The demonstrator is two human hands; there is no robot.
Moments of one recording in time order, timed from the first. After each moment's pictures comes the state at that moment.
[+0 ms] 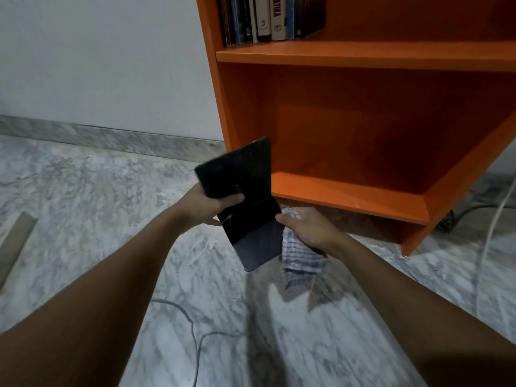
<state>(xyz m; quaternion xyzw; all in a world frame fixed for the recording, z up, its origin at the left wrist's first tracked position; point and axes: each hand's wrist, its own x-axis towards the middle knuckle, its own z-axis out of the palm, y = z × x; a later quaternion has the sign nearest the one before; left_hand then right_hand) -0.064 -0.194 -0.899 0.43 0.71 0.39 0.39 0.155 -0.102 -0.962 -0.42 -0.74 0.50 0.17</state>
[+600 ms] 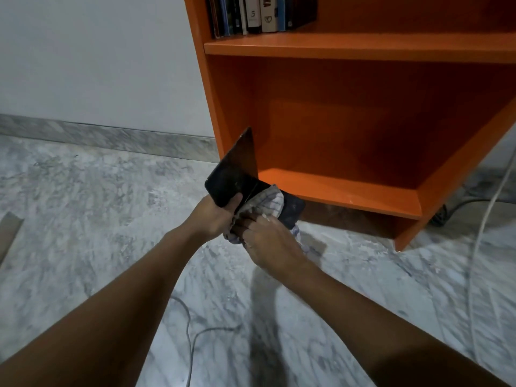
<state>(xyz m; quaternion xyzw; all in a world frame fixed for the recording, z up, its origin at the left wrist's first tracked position) -0.035 -0.189 -0.929 0.48 0.74 0.37 0.28 0.106 -0.138 -1.012 -0.21 -0.94 -0.02 0.25</state>
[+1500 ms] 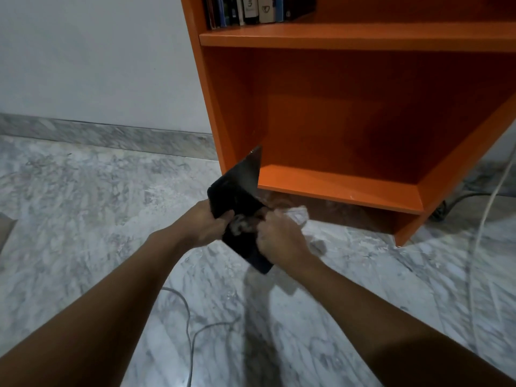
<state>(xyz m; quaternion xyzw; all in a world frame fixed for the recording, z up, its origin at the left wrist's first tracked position) -0.053 -0.199 -0.935 0.53 0.74 0.25 0.33 0.112 -0.122 -1.026 -0.35 -0.92 0.04 0.20</state>
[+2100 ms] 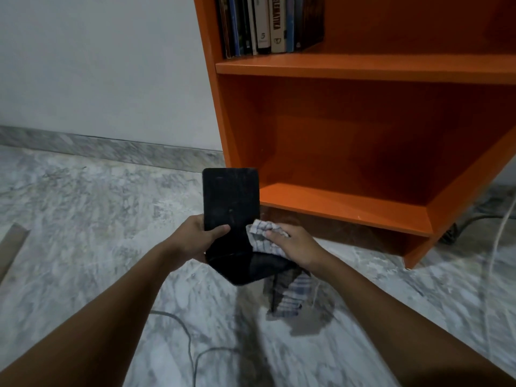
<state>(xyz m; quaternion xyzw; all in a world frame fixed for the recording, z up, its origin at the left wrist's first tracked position) -0.072 -0.211 -0.929 0.39 0.74 0.36 0.41 0.132 -0.107 -0.982 -0.38 -0.71 0.57 0.18</state>
